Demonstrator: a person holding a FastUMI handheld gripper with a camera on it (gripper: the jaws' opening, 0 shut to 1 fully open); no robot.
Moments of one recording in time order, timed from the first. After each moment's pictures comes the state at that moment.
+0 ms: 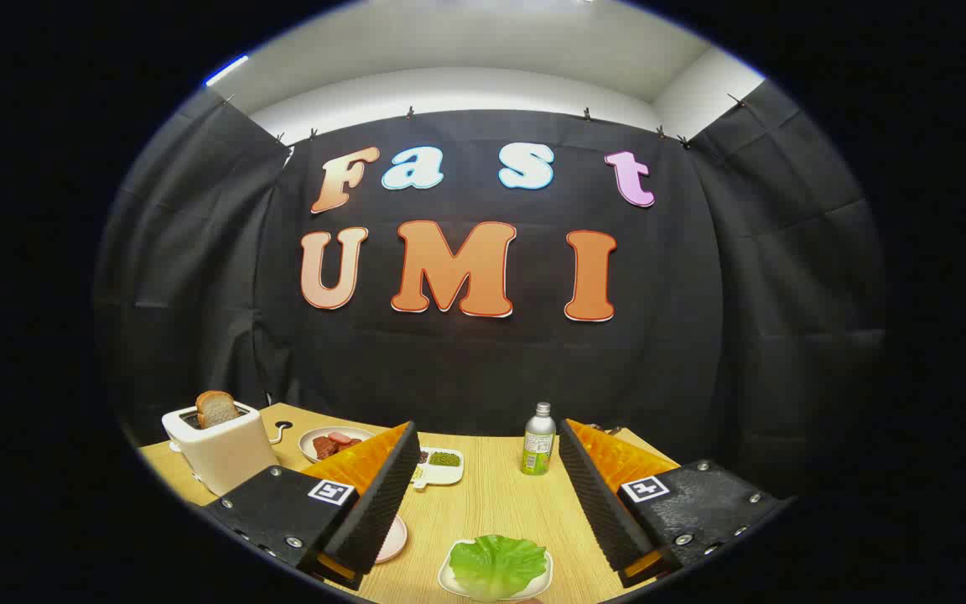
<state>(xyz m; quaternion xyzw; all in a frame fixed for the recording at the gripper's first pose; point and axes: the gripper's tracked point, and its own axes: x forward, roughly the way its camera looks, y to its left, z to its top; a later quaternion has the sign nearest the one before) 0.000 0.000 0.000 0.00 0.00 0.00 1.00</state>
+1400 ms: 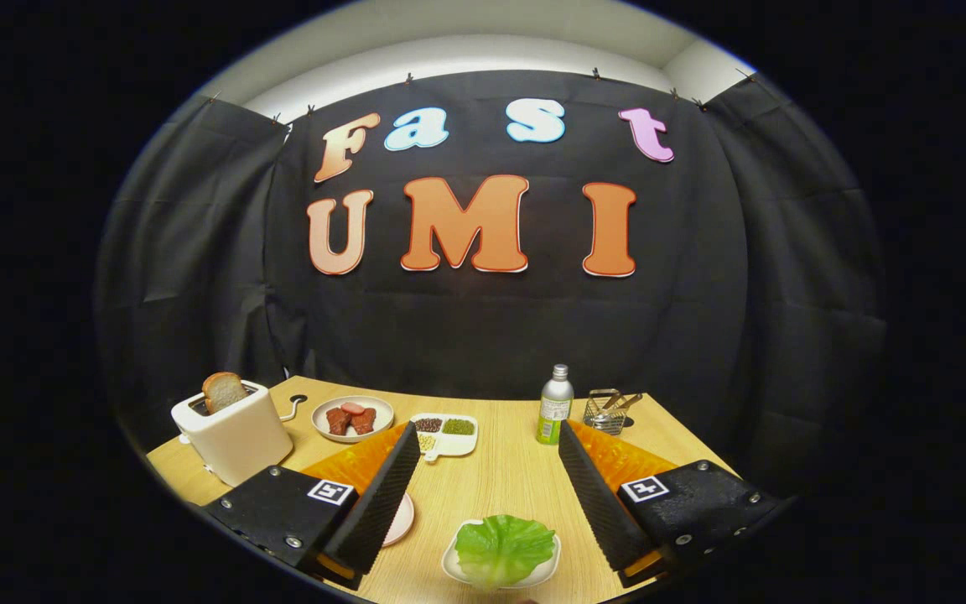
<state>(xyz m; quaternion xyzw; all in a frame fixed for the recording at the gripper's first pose) 0.019 0.003 -0.034 0.02 0.10 0.05 0.99</state>
